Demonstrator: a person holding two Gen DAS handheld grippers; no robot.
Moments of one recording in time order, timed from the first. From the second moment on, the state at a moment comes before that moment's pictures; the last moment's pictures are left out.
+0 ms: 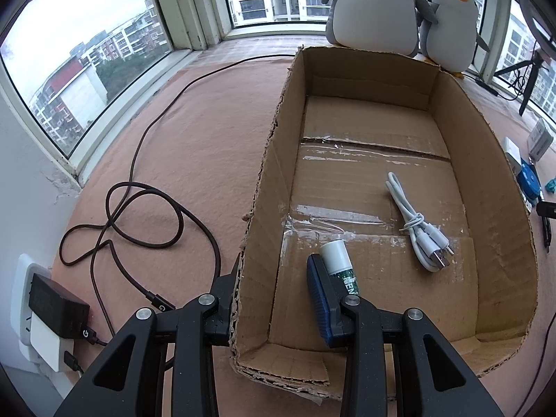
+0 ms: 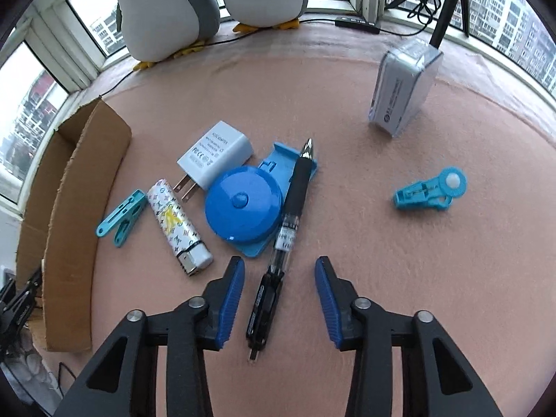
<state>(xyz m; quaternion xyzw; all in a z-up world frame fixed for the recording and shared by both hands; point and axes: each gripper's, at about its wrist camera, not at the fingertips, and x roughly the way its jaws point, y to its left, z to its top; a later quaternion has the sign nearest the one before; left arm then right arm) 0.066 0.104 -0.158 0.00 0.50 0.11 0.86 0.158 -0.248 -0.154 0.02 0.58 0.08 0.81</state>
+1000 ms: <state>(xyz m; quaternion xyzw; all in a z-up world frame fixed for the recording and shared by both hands) 0.068 0.109 -0.159 -0.03 0.49 0.08 0.87 0.126 -0.285 -0.145 0.12 0.57 0.05 0.81</state>
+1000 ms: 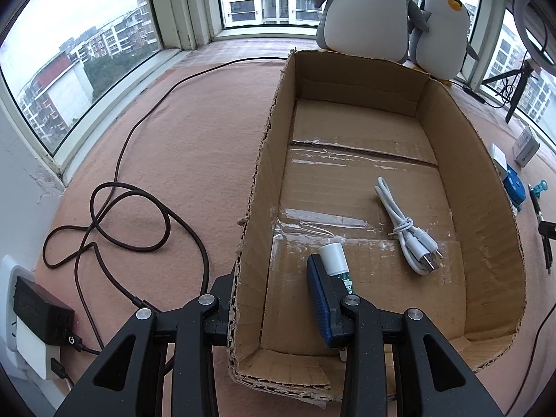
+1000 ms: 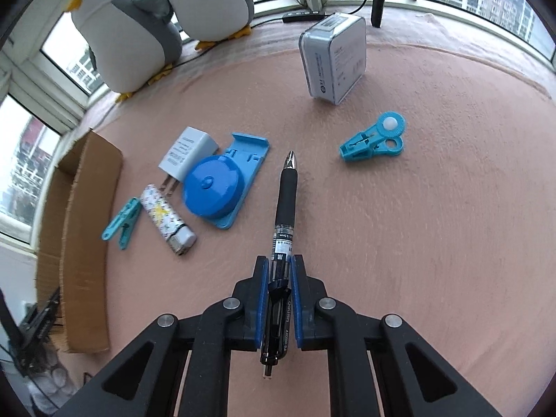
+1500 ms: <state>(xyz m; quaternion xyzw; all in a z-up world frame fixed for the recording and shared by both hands) 0.067 0.108 -0.161 -0.02 0.49 0.09 0.87 0.125 -0.201 -0.063 0.11 0.51 0.17 0.84</state>
